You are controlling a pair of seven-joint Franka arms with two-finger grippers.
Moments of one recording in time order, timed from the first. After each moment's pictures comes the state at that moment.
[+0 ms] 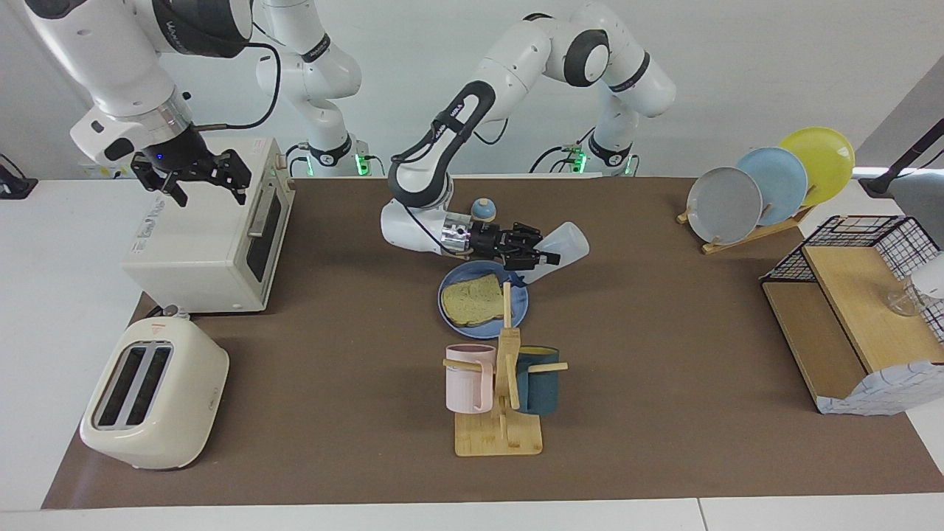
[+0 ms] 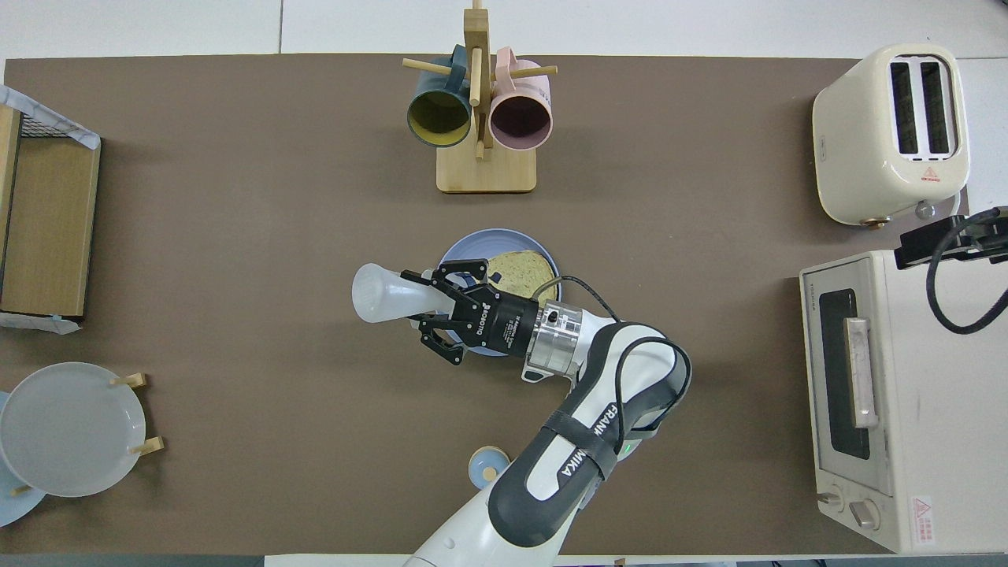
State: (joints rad) left arm -1.22 0.79 0.23 -1.40 1.05 1.12 0.58; right arm 0.01 -0.02 -0.06 -1.62 -0.03 1.52 -0.09
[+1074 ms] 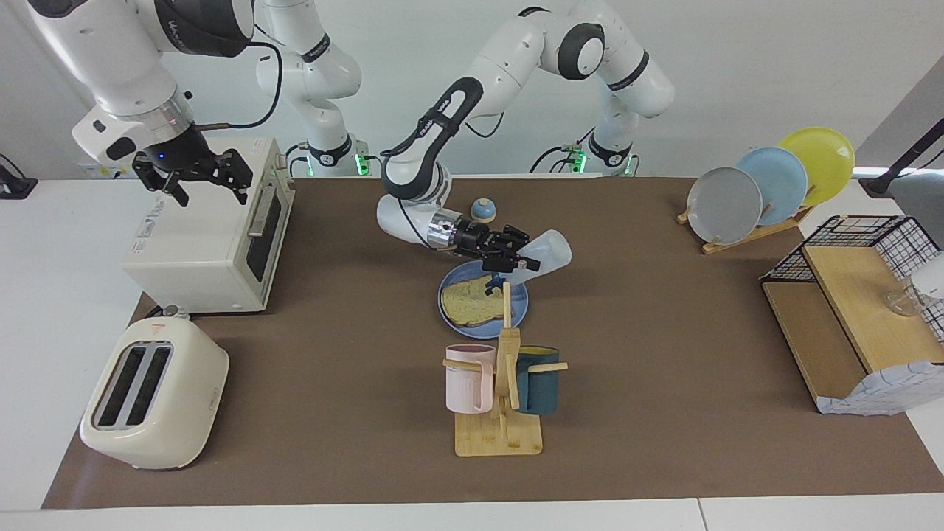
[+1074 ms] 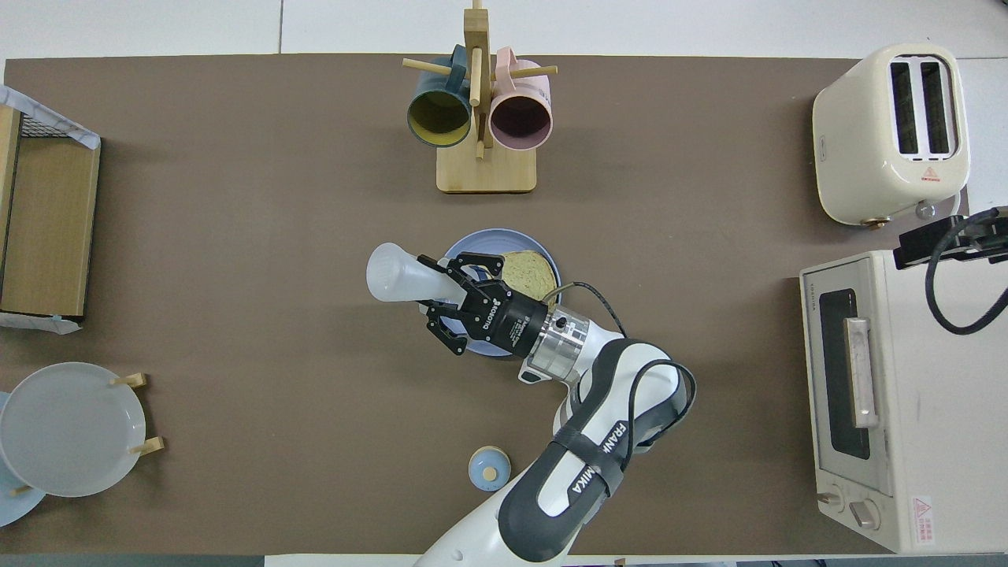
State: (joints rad) left arm -1.25 0.77 0.25 -1.47 1.15 1.21 0.58; right arm 0.01 -0.02 -0.06 -1.62 -0.03 1.52 -0.09
